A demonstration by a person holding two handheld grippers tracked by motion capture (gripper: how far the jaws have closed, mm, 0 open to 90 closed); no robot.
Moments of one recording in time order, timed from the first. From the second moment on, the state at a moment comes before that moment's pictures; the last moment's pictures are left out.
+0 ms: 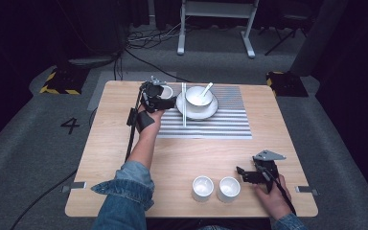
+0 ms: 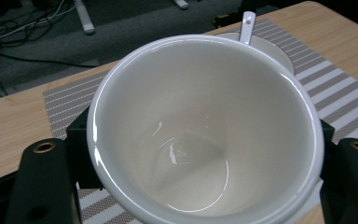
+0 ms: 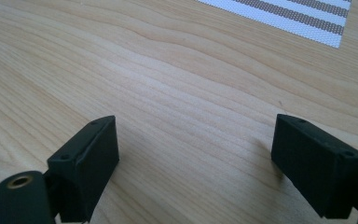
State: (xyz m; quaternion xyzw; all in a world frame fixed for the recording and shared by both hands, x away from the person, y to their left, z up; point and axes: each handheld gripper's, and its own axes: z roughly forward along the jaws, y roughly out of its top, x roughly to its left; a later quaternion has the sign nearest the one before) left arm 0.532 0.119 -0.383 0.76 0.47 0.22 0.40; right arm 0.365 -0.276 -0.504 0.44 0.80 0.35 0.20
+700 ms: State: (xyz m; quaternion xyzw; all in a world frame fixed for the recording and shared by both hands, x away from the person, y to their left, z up) left arm 0.557 0.126 -0.443 0.75 0.52 0.20 0.36; right arm 0.366 -0.275 -0.504 0.44 0.80 0.35 0.20
